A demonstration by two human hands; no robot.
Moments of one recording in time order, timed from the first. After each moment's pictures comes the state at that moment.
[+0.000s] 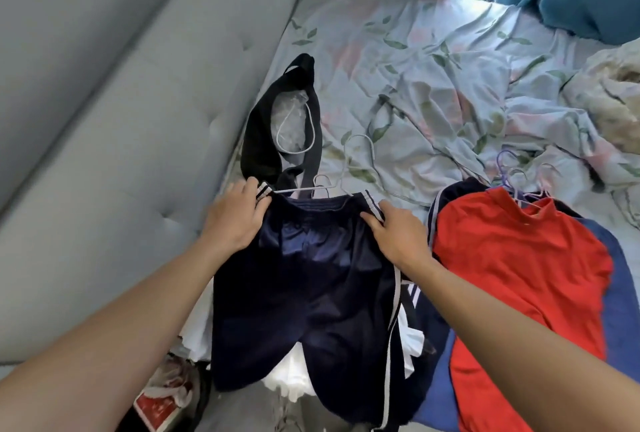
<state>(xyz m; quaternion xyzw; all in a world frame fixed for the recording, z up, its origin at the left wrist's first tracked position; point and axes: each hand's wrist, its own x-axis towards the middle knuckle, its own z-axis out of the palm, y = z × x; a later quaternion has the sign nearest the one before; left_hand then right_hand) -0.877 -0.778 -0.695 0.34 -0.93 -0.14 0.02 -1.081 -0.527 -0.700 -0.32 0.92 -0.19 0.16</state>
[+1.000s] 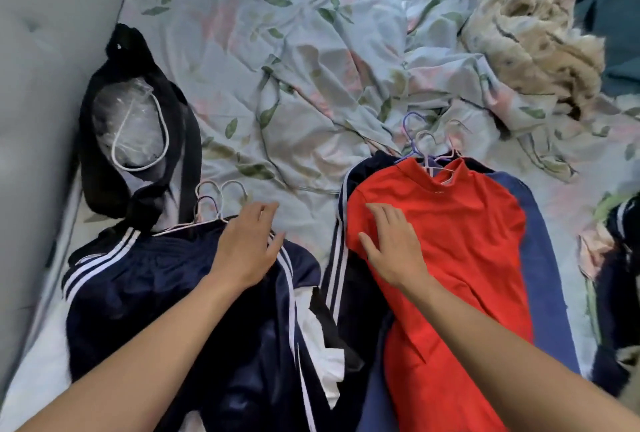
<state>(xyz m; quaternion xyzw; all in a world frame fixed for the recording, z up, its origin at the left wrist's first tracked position) -1.051 -0.631 -0.792 0.16 -0.97 -0.19 -0.05 -1.200 -0.365 -0.808 -0.30 0.94 -0.15 0.11</state>
